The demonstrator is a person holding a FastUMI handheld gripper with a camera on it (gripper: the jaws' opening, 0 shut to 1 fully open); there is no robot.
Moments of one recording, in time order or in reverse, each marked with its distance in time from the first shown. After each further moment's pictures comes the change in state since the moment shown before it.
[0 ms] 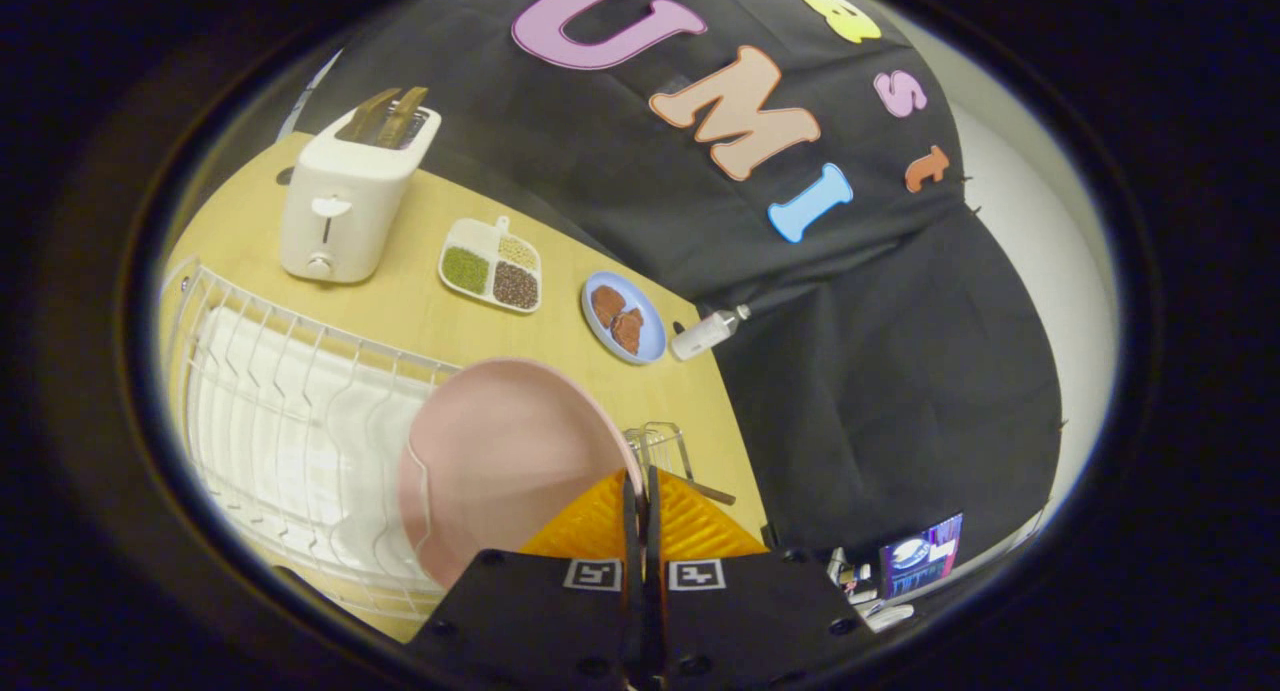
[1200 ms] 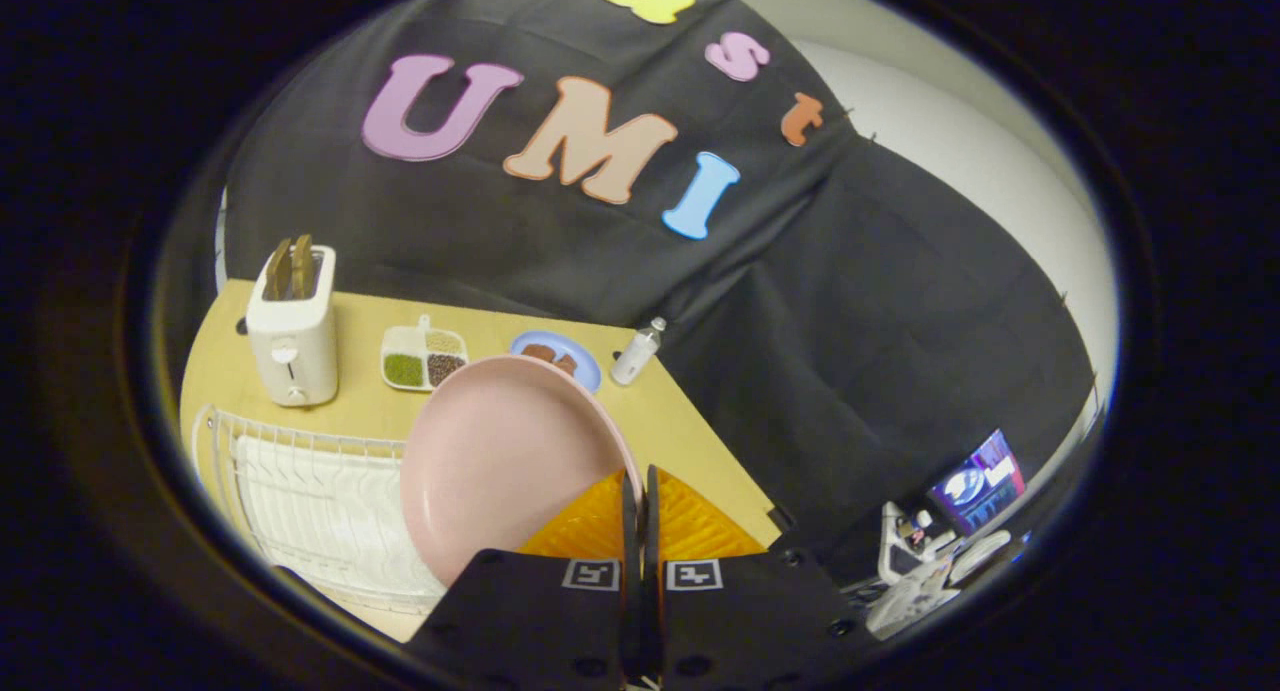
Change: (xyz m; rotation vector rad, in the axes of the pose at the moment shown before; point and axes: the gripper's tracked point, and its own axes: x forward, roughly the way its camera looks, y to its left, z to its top) arm -0.038 -0.135 -0.013 0.403 -0.086 -0.040
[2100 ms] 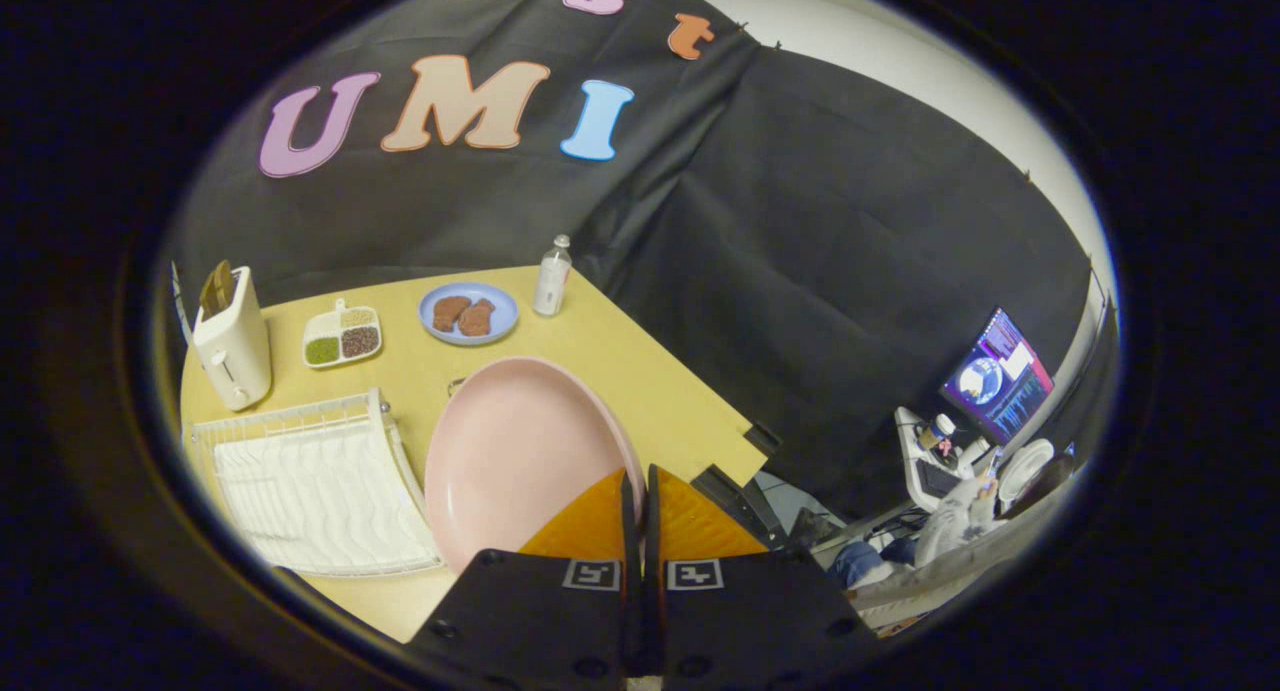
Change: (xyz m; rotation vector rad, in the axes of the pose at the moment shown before) arm 0.050 -0.121 -0.120 0.180 0.186 -0.038
